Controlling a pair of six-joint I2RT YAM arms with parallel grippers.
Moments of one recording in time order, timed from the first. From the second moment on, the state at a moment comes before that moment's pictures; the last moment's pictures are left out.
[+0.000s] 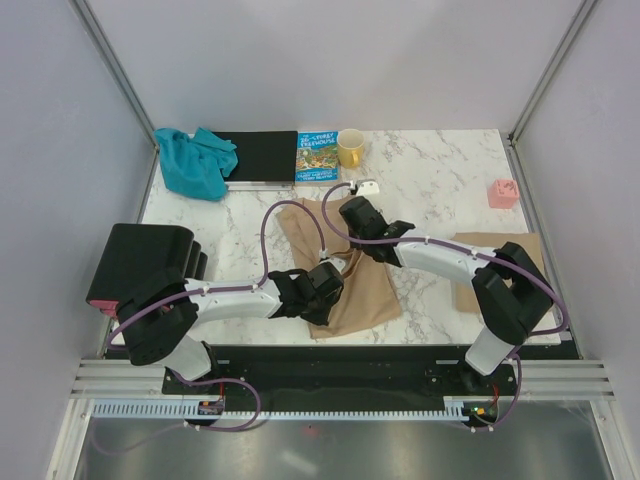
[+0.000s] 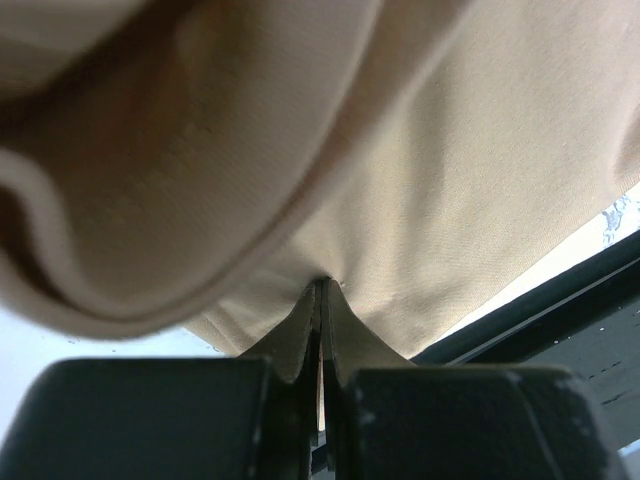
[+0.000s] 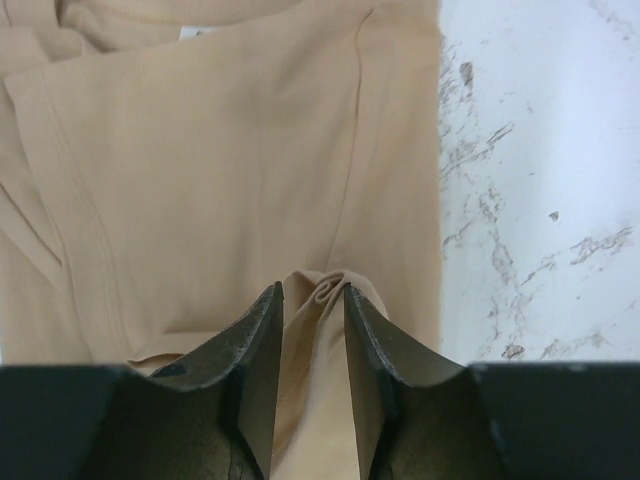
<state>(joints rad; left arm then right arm) -1.06 1.54 0.78 -0.33 -0.09 -0.59 0.76 1.67 1.08 -0.22 0.46 0.45</state>
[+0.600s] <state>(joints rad) -1.06 1.54 0.82 -0.40 -0.14 -0.59 0.69 1.67 1.11 -0.19 0.52 0.41</state>
